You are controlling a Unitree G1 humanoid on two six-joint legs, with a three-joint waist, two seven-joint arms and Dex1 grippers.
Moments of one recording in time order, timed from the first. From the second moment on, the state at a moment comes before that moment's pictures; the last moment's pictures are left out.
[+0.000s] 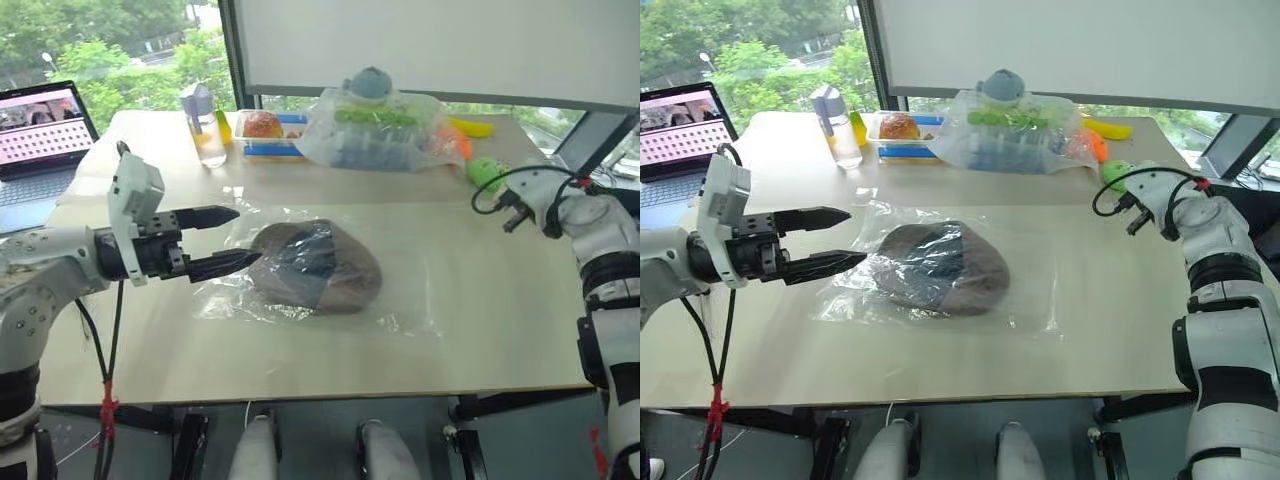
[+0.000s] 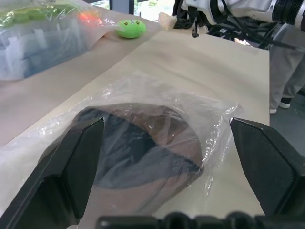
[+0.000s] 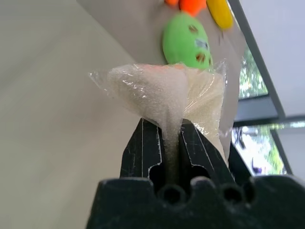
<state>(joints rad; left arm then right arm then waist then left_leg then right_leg) -0.42 0.93 0.29 -0.39 -0.91 0.88 -0.89 -1.11 -0.79 0.18 1.28 -0.29 -0.06 0.43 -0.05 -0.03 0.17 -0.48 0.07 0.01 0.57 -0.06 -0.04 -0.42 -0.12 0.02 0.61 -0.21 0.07</state>
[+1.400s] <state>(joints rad) -0.40 0.93 0.24 -0.34 -0.94 0.89 -0.93 -0.76 -0.69 0.31 -0.31 0.36 0.82 1.16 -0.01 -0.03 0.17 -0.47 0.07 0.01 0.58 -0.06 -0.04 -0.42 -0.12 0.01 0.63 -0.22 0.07</state>
